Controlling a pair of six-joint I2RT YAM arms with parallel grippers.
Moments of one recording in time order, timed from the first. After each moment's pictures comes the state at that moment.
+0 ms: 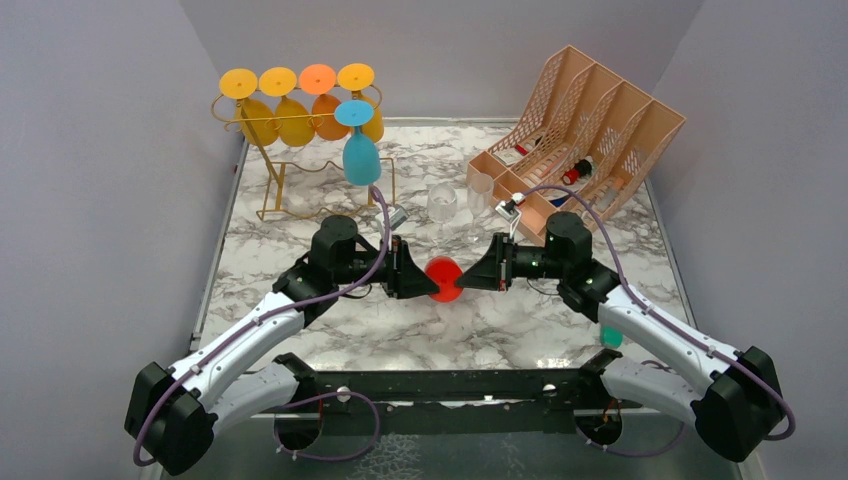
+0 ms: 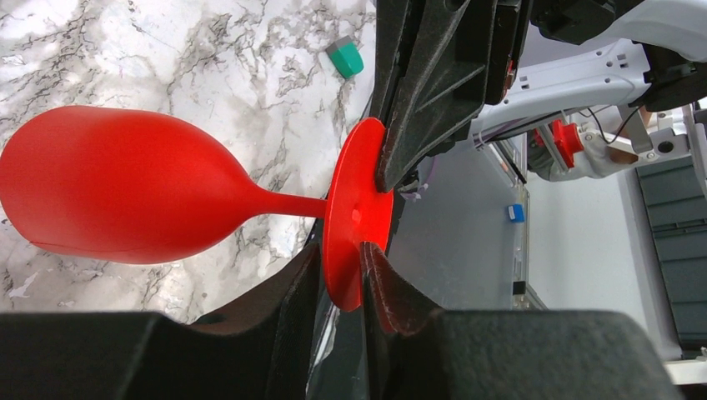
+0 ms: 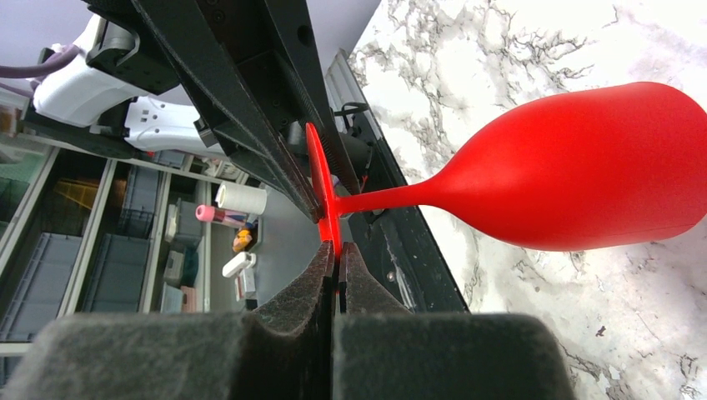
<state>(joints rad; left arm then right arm) -0.63 0.97 0.65 0.02 0.77 -0.59 0.60 1.01 0.62 0.15 -0.80 0.78</state>
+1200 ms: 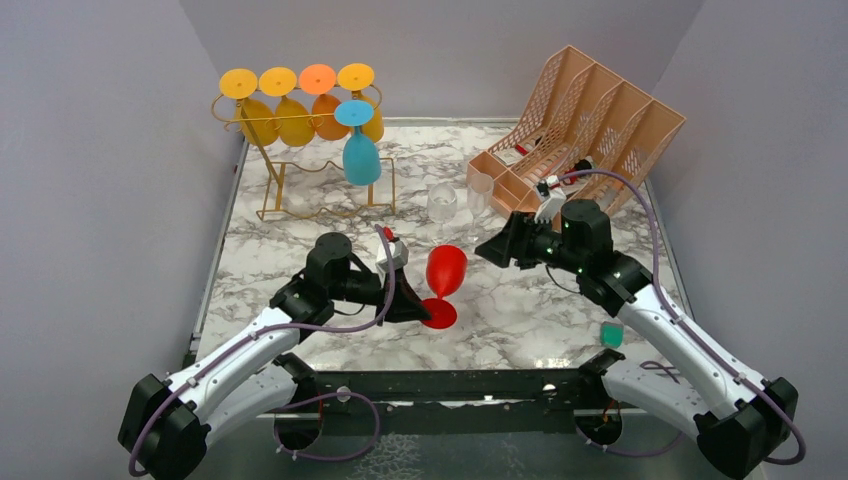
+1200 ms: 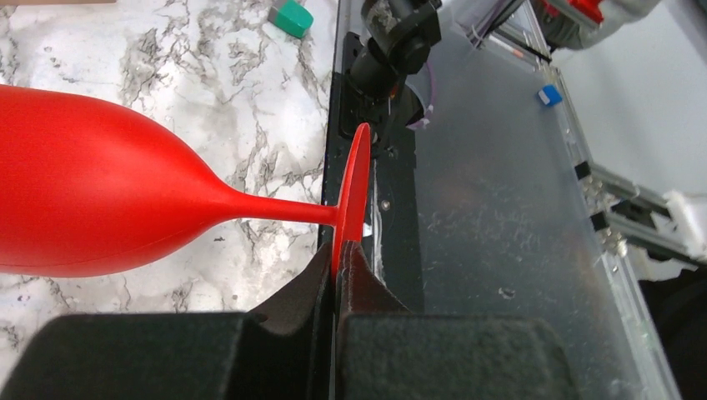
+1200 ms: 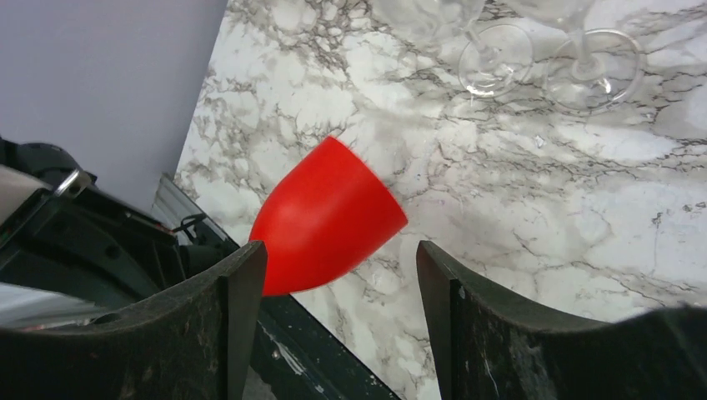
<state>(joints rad) -0.64 0.87 0.53 0.08 1.00 -0.22 0.57 0.91 0.80 -0.30 -0.26 0.59</state>
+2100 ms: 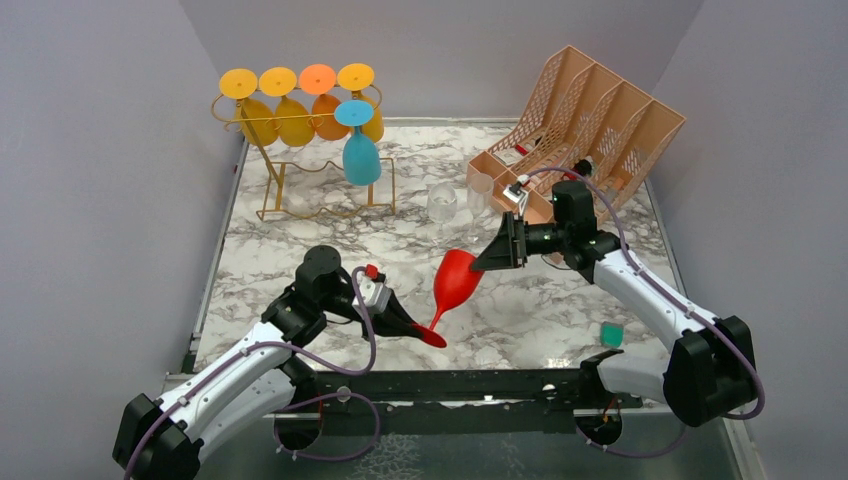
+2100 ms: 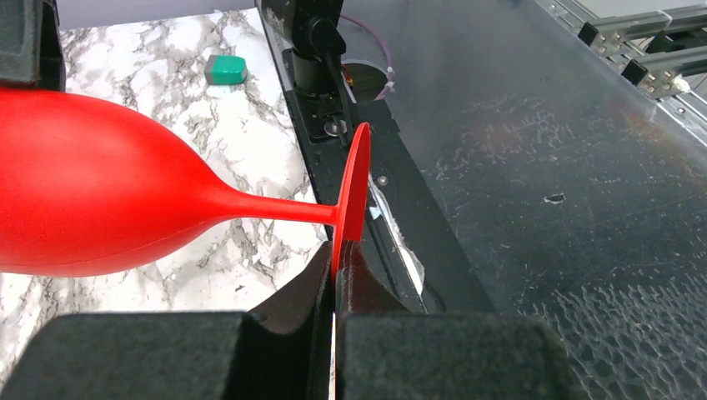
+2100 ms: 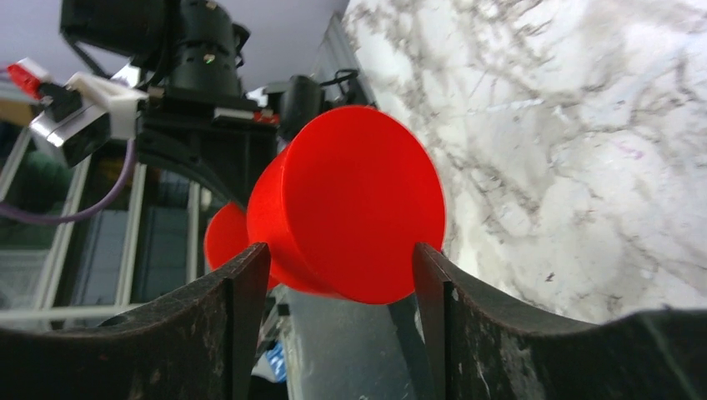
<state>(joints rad) -0.64 0.76 0.43 0.13 1.24 0.17 0.35 1.21 0.78 -0.13 -1.08 0.58</state>
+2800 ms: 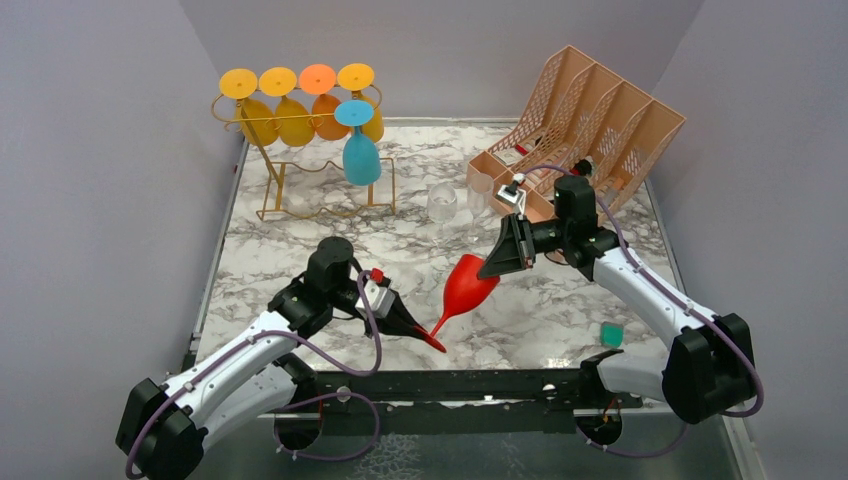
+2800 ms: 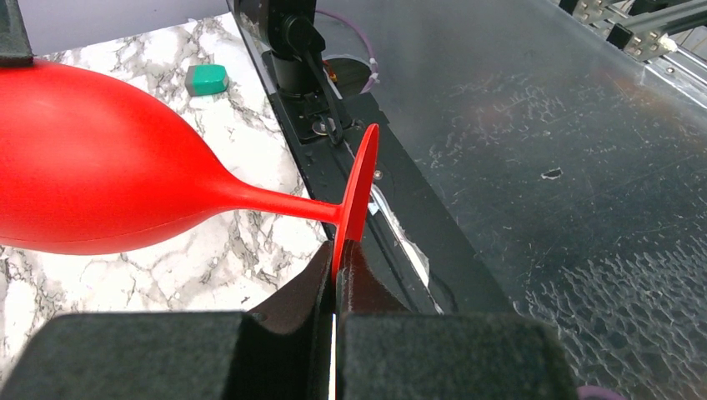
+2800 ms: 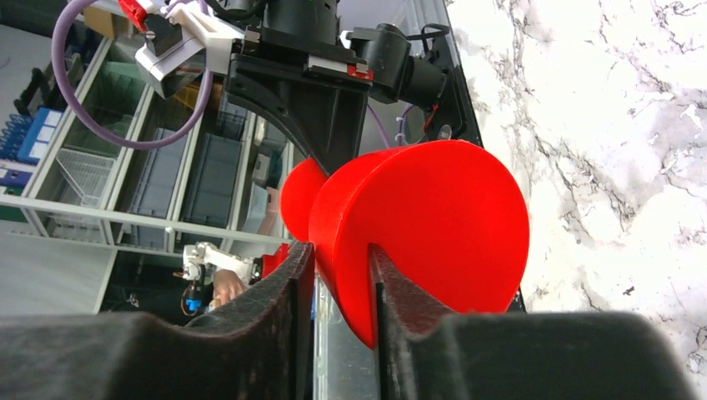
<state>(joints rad) -0.65 0.85 0.50 0.02 1.30 0.38 0.35 1.23 0.80 -0.05 -1.37 0.64</state>
